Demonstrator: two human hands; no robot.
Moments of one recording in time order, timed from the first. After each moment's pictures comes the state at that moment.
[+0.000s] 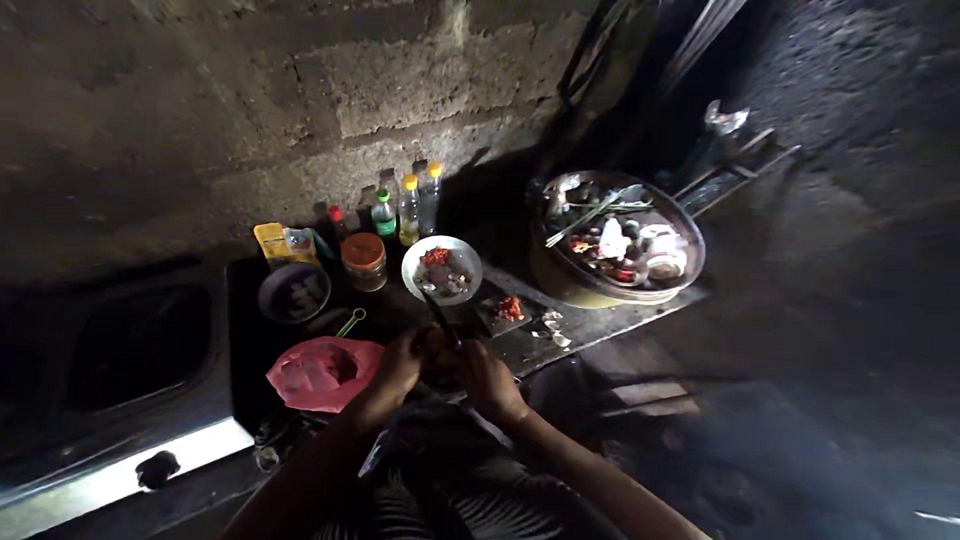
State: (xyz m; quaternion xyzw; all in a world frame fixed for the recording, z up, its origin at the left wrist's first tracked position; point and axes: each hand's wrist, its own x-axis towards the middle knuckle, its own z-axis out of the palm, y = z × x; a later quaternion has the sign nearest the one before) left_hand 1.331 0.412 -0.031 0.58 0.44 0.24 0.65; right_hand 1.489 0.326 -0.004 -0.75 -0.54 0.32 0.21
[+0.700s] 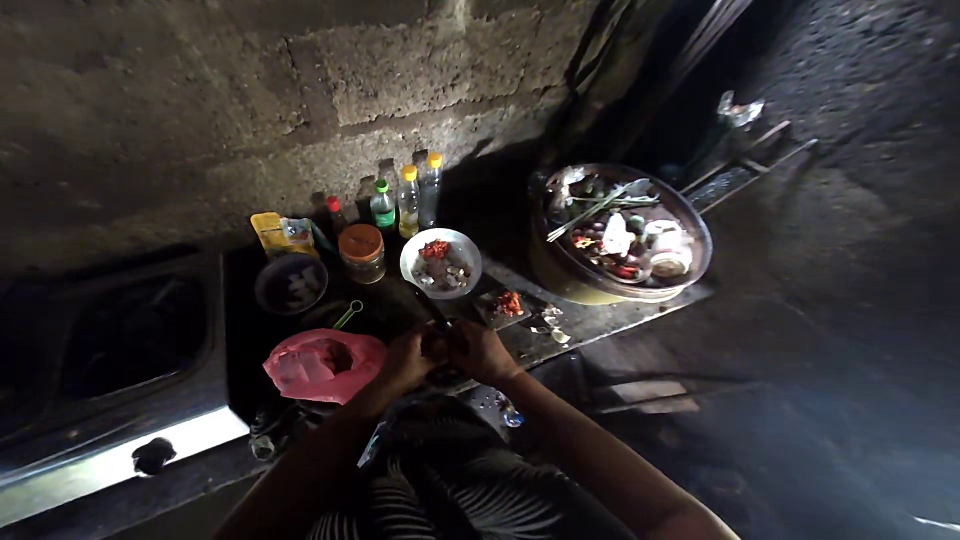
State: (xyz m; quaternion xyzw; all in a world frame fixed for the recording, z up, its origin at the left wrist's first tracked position) left_hand 1.341 0.416 -0.045 0.76 0.43 0.11 0.47; right_hand 1.527 0.364 -0.044 -0.66 -0.62 0.35 0.25
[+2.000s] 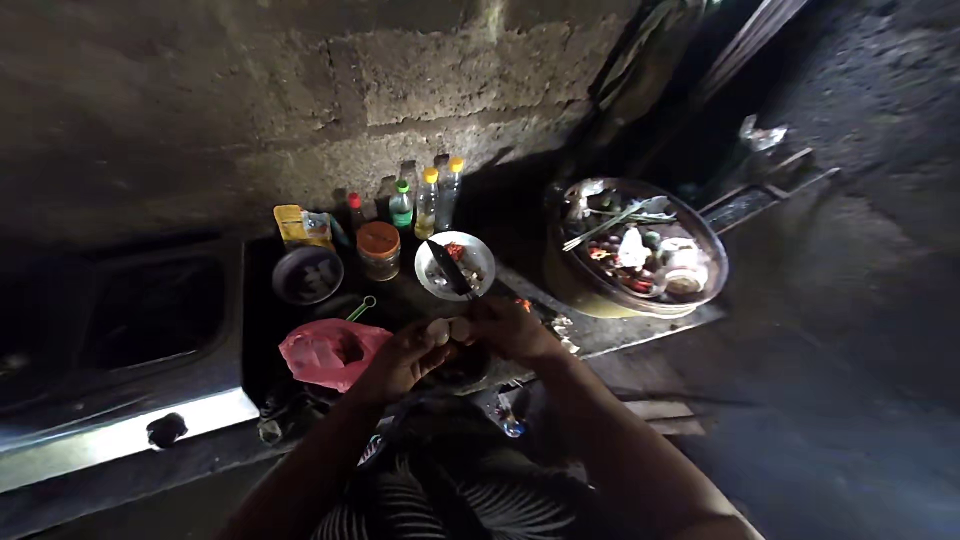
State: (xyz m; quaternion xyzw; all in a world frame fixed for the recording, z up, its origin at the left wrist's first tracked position) left_hand 1.308 0.398 -0.030 0.33 0.29 0.33 0.84; right_hand 1.541 0.379 0.027 -0.58 -0.52 0.54 0.31
